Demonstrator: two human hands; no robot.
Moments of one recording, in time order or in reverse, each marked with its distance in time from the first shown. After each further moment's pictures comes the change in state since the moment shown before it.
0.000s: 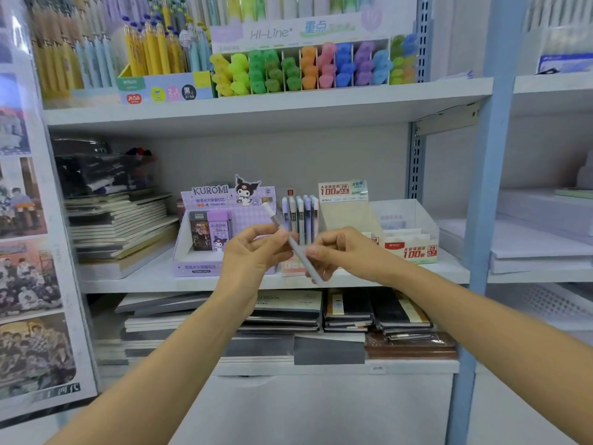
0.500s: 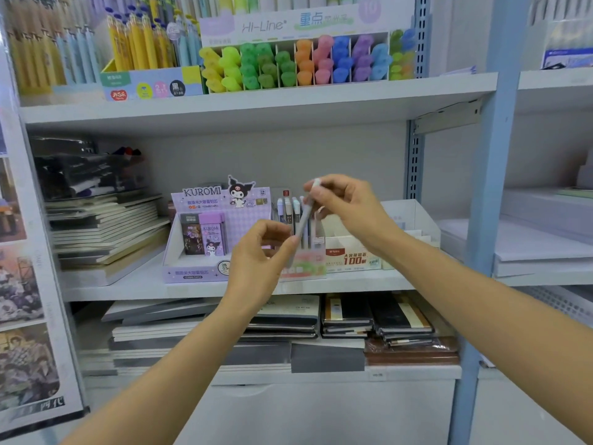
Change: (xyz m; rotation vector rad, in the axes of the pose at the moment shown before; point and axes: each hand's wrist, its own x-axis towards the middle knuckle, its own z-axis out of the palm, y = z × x) left_hand 0.012 -0.011 0.007 0.660 0.038 0.252; right_hand 0.034 -0.025 -0.023 0.074 0.424 -0.221
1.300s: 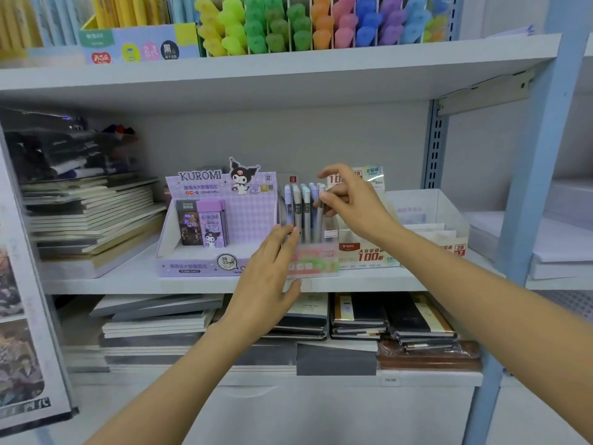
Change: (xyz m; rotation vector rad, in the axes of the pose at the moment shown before) left_hand 0.004 -0.074 0.007 0.722 -0.263 0.378; right_hand 0.037 0.068 0.001 -0.397 0.015 0.024
